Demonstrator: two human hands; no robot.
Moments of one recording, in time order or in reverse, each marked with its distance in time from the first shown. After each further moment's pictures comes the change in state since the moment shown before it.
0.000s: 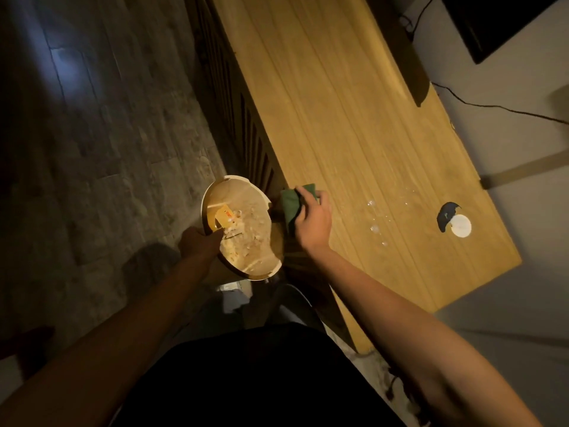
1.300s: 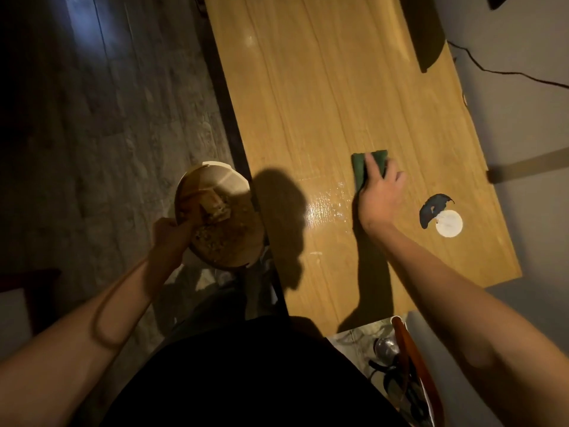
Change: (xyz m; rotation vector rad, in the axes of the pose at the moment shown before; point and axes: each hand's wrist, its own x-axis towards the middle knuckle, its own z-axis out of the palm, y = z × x) left_hand -0.044 -0.024 0.079 -0.163 0.199 -0.117; right_hand 0.097 0.174 -0.130 -0.476 0.065 -0.140
